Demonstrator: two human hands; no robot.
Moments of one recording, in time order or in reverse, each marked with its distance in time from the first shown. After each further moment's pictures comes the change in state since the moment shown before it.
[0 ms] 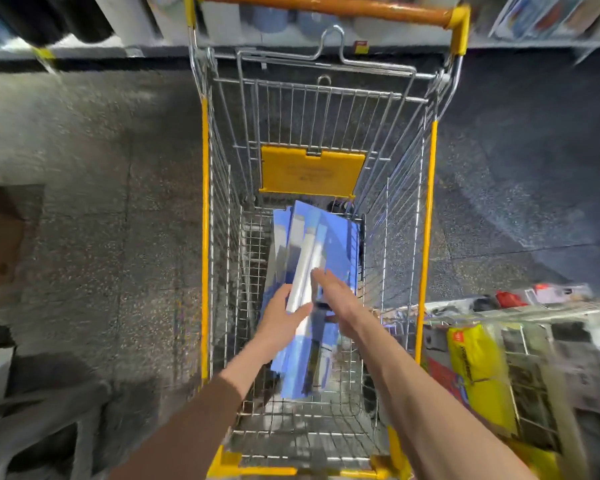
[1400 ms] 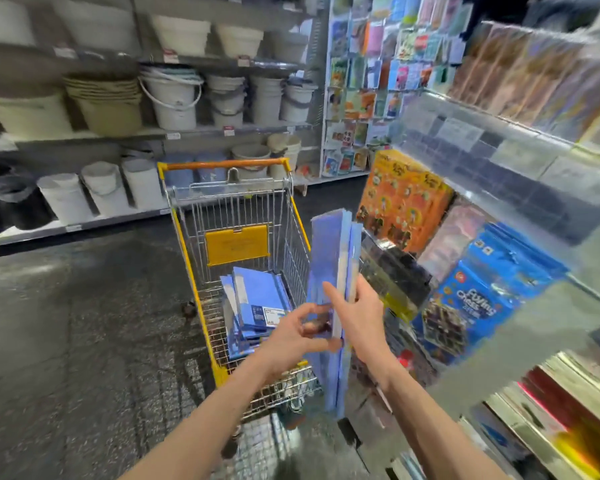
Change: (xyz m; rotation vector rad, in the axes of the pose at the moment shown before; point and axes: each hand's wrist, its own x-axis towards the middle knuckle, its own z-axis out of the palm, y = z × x) left_hand -0.365 -0.026 0.006 0.042 -0.615 0.510; right_hand -0.410 0.177 0.024 0.012 0.796 -1.002
